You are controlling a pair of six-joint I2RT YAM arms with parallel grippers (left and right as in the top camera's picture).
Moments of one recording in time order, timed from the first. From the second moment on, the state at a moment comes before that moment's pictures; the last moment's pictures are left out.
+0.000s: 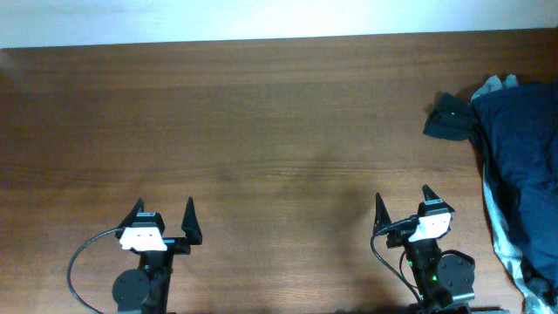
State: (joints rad) left arm 0.03 0.02 0.01 -0.07 0.07 -0.09; right arm 0.11 0.01 0.01 -0.07 -0.02 0.01
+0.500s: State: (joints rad) left arm 0.03 0.02 0.01 -0.07 0.07 -0.09; right arm 0.11 0.01 0.01 0.17 -0.23 0.12
